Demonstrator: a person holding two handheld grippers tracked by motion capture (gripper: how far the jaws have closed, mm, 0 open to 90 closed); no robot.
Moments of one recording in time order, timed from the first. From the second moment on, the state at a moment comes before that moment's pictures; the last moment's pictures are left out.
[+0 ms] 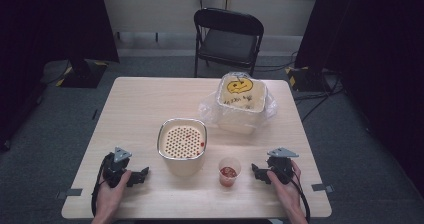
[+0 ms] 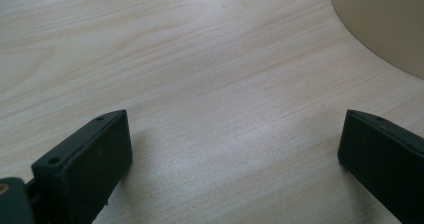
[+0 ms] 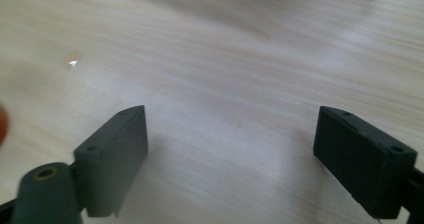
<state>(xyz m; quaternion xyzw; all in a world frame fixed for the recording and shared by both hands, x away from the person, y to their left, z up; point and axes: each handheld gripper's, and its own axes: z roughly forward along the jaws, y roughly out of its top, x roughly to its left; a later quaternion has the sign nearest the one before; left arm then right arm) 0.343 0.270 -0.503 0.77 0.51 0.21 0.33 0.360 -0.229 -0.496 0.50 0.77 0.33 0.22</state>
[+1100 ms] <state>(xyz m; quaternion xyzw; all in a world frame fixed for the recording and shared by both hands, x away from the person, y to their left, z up) 0.343 0.271 -0.503 0.77 0.51 0.21 0.32 0.310 -0.171 -0.480 0.35 0.84 0.40 0.11</state>
